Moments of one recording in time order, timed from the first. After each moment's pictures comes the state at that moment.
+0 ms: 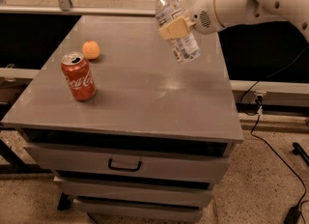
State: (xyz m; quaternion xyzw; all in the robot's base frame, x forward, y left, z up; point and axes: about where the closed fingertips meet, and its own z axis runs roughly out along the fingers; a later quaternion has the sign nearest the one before) arm 0.666 -0.055 0.969 -0.40 0.77 0.21 0.45
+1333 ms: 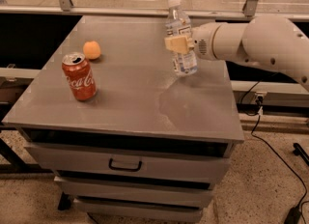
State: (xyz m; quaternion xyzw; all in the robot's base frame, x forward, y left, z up) arm 0.675 -0.079 0.931 -0.28 0.76 0.19 0.55
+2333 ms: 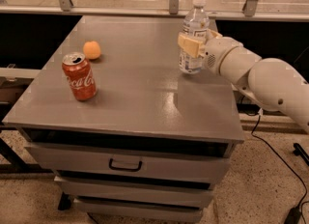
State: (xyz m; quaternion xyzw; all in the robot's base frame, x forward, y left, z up) arm 0.677 -0.118 0.939 -0.18 0.68 0.20 0.68
